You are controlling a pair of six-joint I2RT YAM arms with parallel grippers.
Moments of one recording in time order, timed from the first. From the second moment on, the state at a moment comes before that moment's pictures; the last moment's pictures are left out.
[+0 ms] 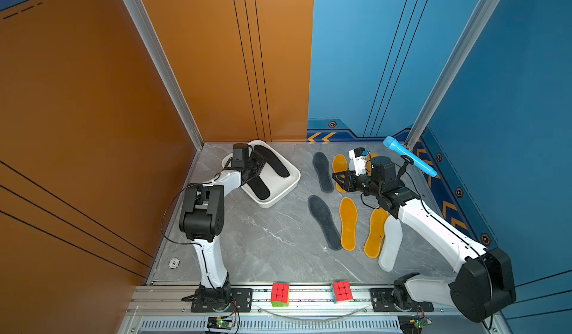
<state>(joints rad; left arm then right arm) -0.09 1.97 1.32 0.09 0.36 -1.16 0.36 1.31 0.98 -0.14 -0.42 0.41</state>
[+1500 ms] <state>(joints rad) -0.10 2.11 1.45 -0.13 0.26 -1.12 0.31 1.50 0.96 0.06 -0.61 0.50</state>
